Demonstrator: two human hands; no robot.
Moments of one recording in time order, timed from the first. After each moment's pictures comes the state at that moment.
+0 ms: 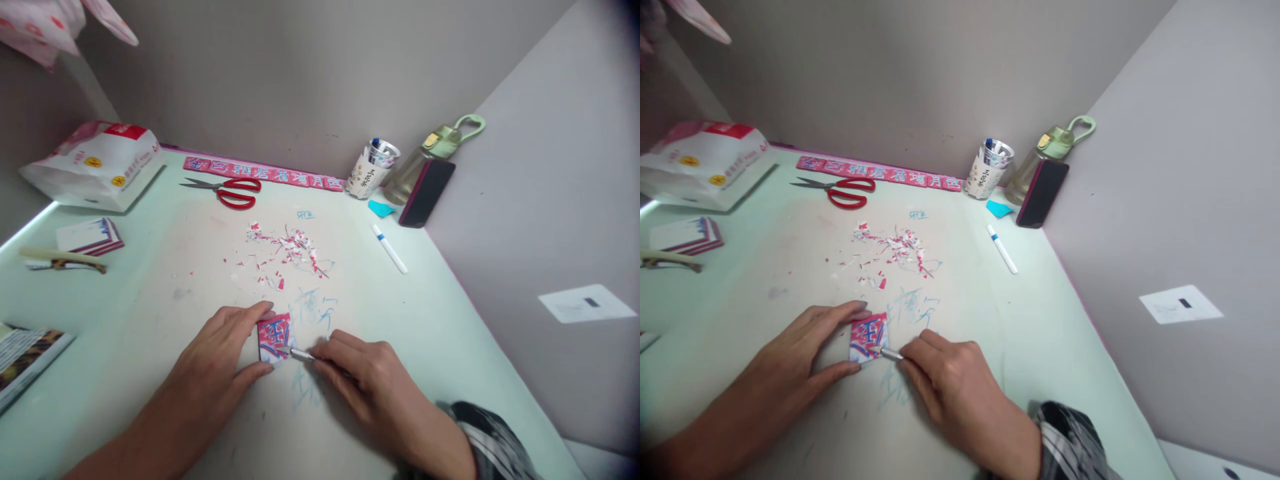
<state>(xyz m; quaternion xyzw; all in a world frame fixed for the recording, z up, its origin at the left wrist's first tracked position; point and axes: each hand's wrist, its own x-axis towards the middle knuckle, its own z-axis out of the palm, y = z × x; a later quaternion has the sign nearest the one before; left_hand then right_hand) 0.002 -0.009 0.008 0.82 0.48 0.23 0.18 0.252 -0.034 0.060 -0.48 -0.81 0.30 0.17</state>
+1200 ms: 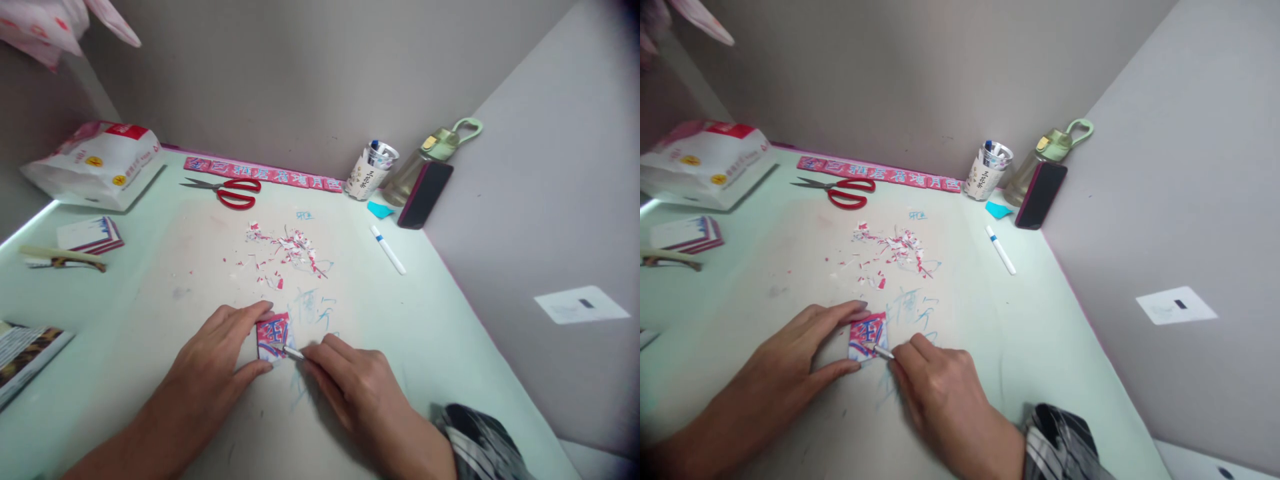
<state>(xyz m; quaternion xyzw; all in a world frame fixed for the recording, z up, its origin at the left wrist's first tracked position) 0.006 -0.008 0.015 0.82 0.49 0.24 0.16 0.238 -0.043 0.050 -0.48 -0.85 0.17 0.16</state>
